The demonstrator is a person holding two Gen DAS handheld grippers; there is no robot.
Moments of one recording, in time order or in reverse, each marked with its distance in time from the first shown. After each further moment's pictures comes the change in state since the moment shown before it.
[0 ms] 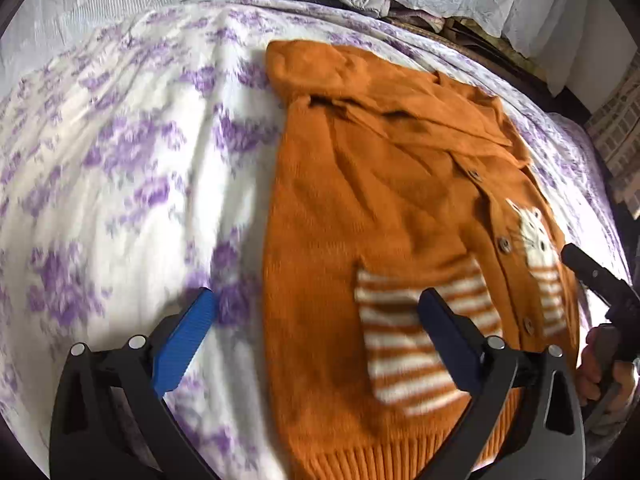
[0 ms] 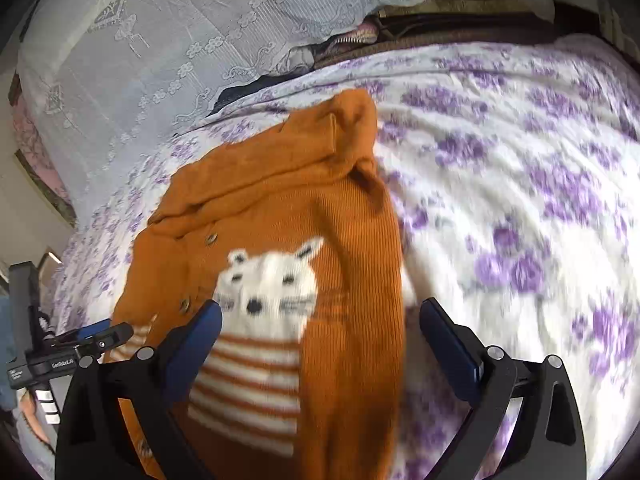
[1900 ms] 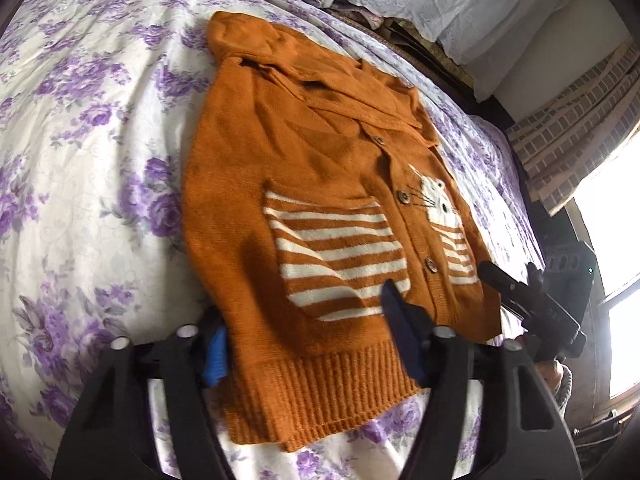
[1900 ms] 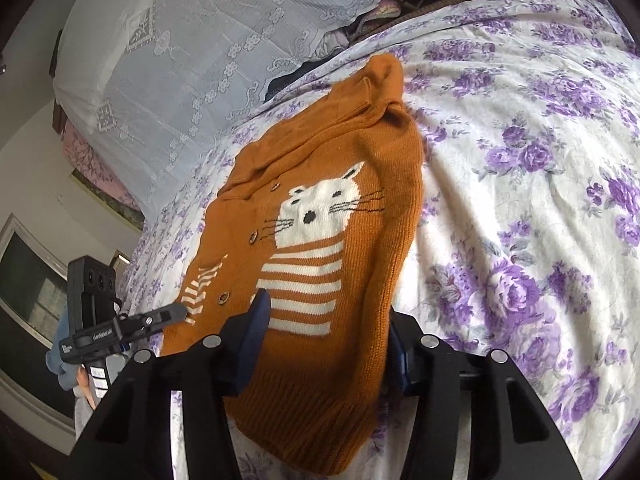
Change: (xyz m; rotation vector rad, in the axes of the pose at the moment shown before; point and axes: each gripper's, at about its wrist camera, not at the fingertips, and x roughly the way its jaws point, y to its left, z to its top) left arm -0.016 0.000 -0.031 -0.041 0.035 -0.352; right arm -0.026 -0.015 -0.040 0.062 0.055 0.279
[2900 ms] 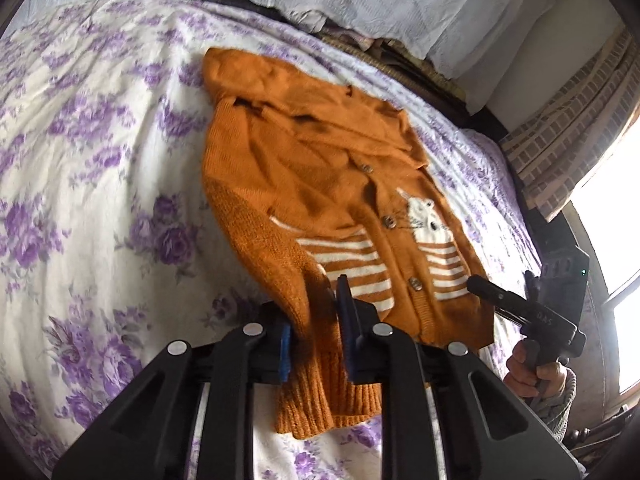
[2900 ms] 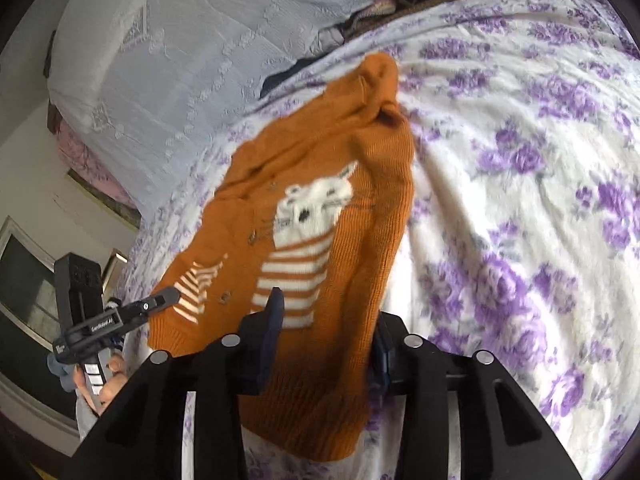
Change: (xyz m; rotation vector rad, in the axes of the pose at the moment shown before) left arm -0.019 -0.005 0.005 0.033 -0.063 0.003; right arm -0.009 -0.002 0.003 0.017 0.035 -0.012
